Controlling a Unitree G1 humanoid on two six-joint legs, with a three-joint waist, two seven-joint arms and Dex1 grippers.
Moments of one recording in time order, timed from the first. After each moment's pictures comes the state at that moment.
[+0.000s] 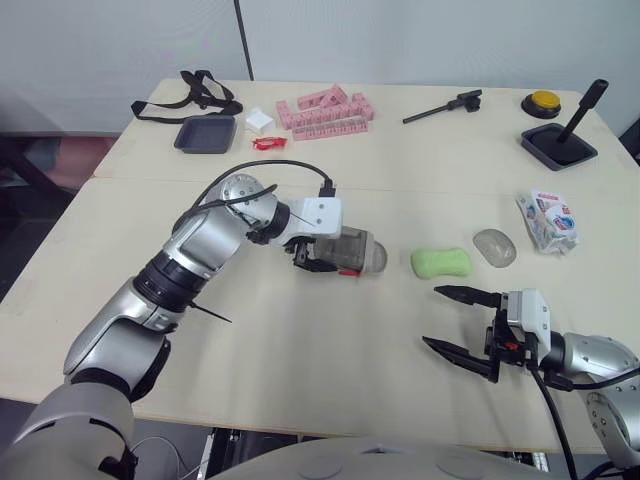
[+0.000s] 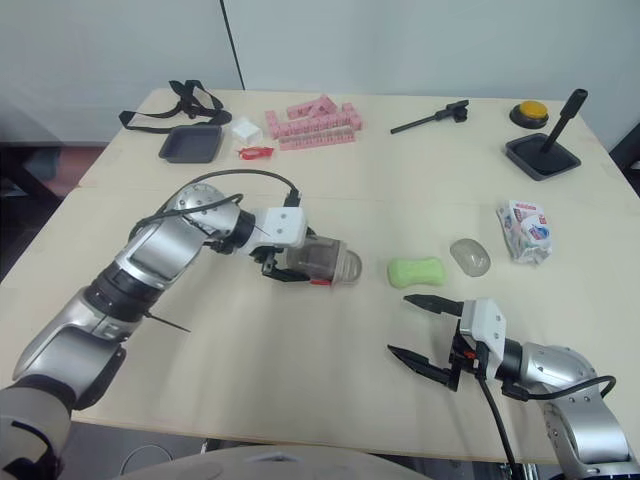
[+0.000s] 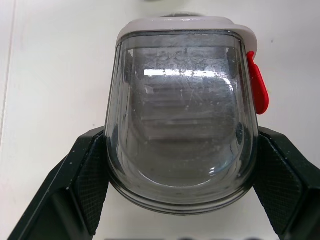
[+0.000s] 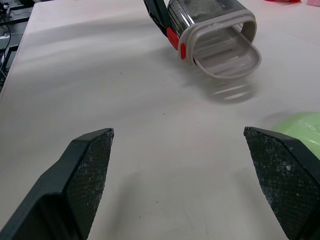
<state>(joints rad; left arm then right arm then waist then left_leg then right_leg) -0.79 0.53 -0.51 -0.02 0.06 0.41 -1.27 0.30 -0.60 -0.11 -0.26 0.50 -0.05 1.12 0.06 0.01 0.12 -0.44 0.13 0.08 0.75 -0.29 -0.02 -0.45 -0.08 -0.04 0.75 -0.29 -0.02</state>
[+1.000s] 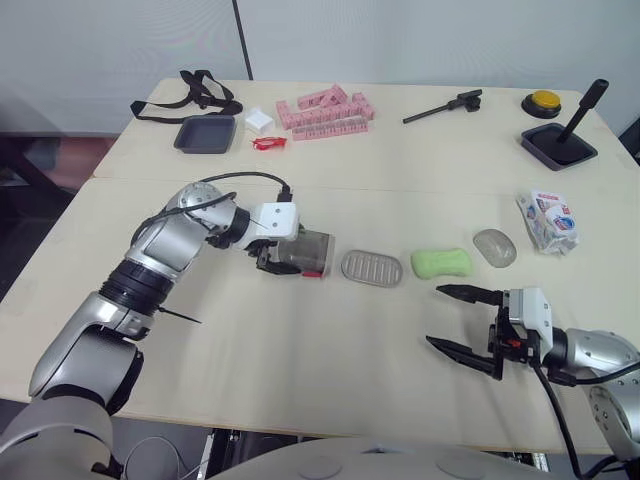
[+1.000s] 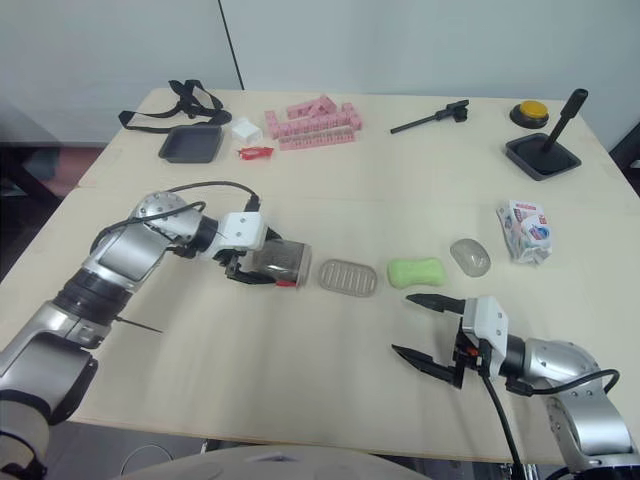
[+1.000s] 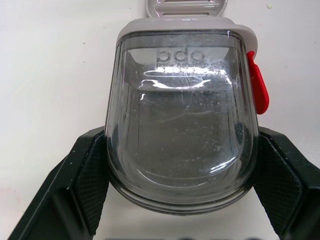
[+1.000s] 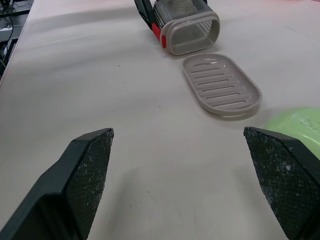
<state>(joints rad) -0.70 0.62 -0.41 0.19 -0.01 0.11 -1.32 0.27 -0.63 -0.11 -0.21 0.49 -0.06 1.15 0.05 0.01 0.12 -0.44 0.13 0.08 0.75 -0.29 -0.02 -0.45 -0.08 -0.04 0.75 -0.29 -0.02</state>
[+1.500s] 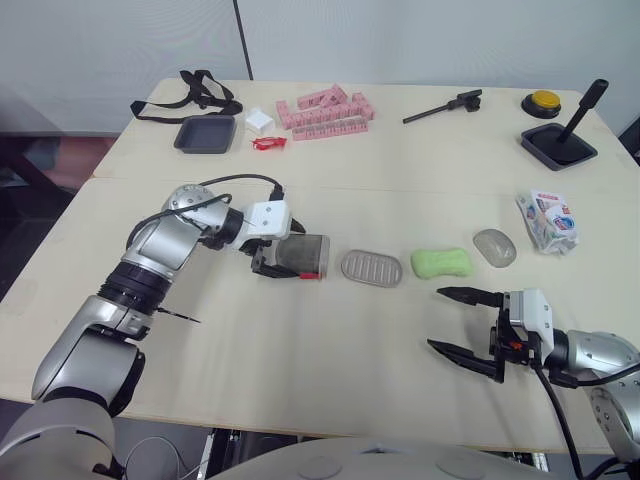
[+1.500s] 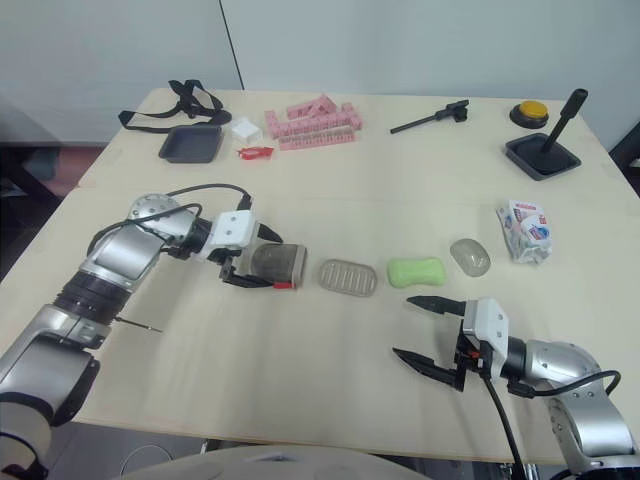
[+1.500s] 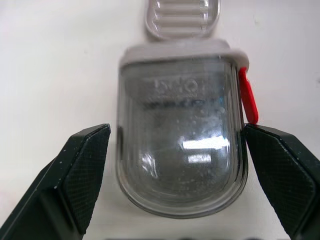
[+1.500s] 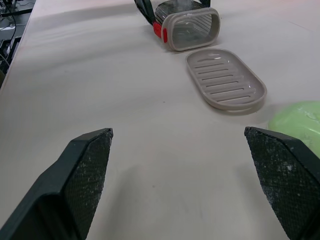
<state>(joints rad) -0.69 0.62 -0.35 0.25 -0.09 0.05 -1.38 0.28 -0.63 -0.11 -0.21 0.49 -0.06 1.16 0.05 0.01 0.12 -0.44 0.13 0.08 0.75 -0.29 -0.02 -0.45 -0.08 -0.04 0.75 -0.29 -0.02</state>
